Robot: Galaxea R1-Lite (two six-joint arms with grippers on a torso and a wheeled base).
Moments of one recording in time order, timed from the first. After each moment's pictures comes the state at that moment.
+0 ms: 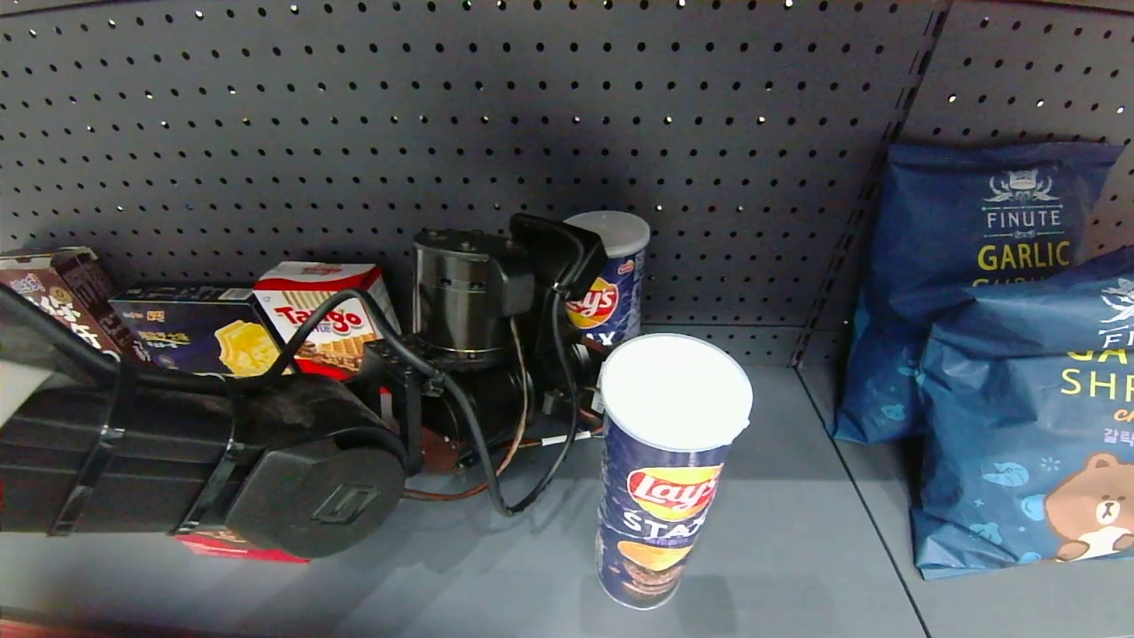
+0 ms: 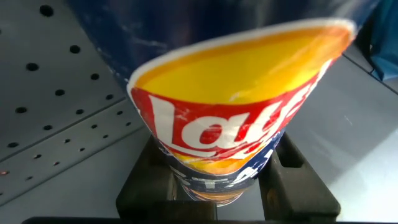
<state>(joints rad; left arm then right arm) -0.71 1.88 -1.10 -0.58 0.12 0.05 0.00 0.00 0.00 -0.01 0.03 0.00</state>
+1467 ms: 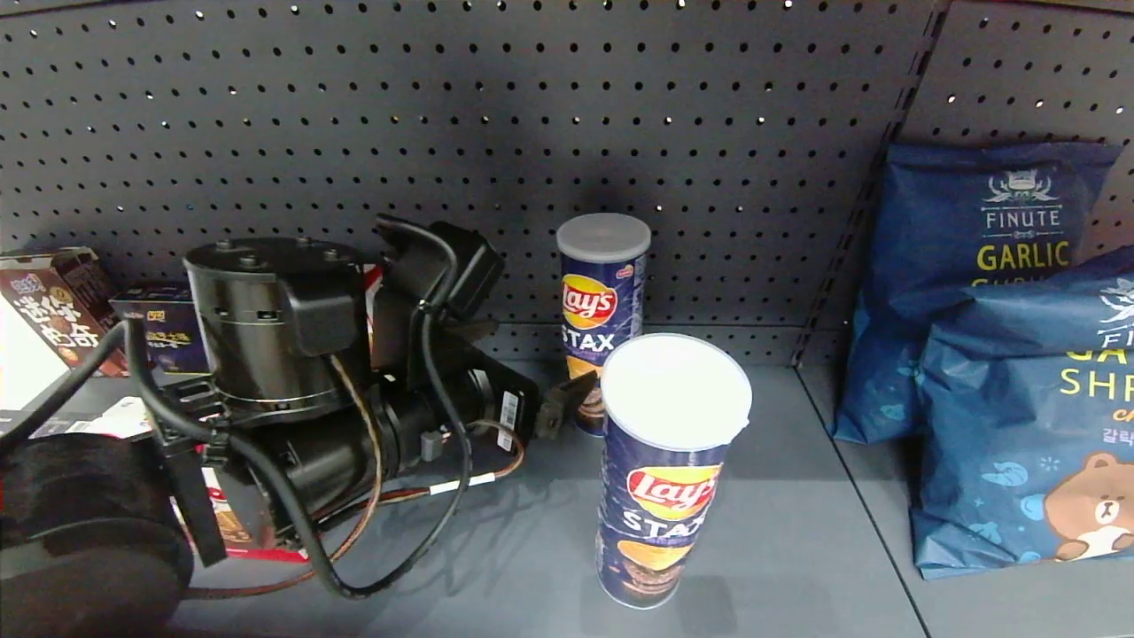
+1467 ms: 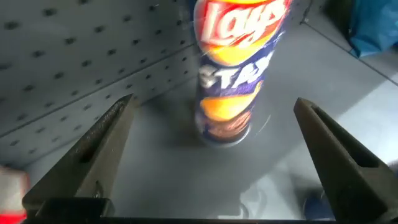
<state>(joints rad) -0.68 1.61 -0.82 -0.61 0.11 0.06 0.00 0.00 0.00 -0.01 0.03 0.00</state>
